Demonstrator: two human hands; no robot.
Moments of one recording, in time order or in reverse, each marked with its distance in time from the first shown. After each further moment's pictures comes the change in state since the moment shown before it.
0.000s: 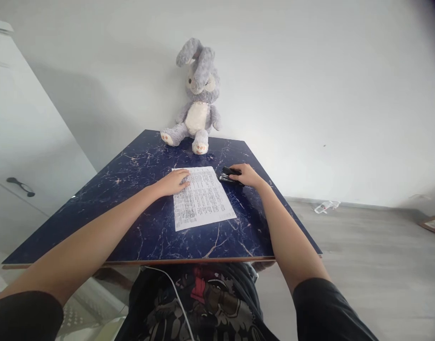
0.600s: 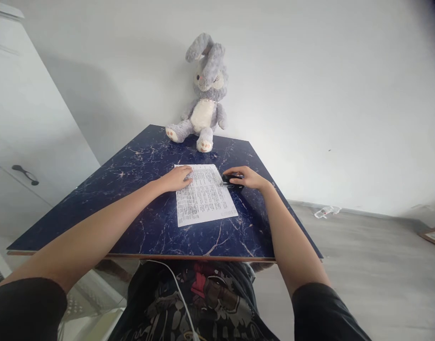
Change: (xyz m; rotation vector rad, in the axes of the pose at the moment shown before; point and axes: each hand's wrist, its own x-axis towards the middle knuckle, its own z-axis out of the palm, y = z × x) left_hand -0.001 0.007 -0.003 -0.016 -0.012 -0.041; right_hand -0.007 -0.022 -0.008 0.223 -0.220 -0.211
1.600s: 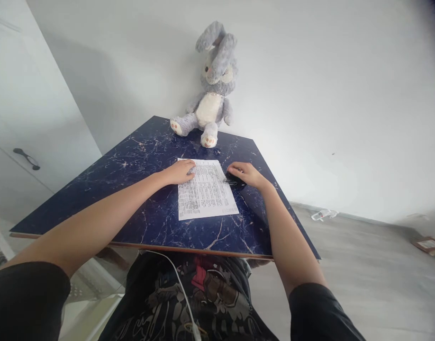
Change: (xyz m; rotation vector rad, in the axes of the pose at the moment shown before) left_hand 0.000 0.002 -0.003 -0.036 0.011 -0.012; right_hand 0.013 -0.005 0.016 -0.160 0.118 0.005
